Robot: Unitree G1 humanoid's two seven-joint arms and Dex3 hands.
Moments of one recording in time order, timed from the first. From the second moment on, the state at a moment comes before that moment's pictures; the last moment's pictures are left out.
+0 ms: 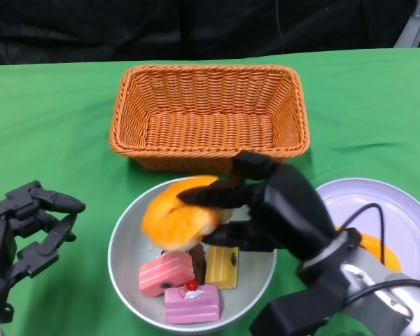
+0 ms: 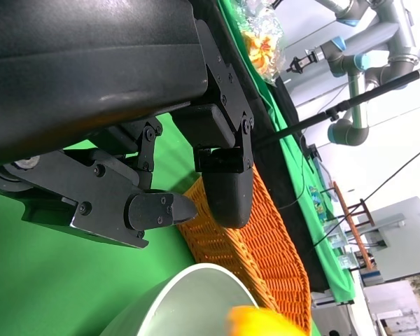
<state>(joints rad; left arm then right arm) -0.11 0.19 0.21 0.56 -0.07 -0.68 -0.14 -0.42 -0.16 0.49 0.39 -0.74 -0.57 -0.51</state>
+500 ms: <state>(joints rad) -0.12 0.21 0.21 0.57 -0.08 -0.68 -0.15 -0.14 -0.13 0.21 0.06 -0.45 -0.50 -0.38</state>
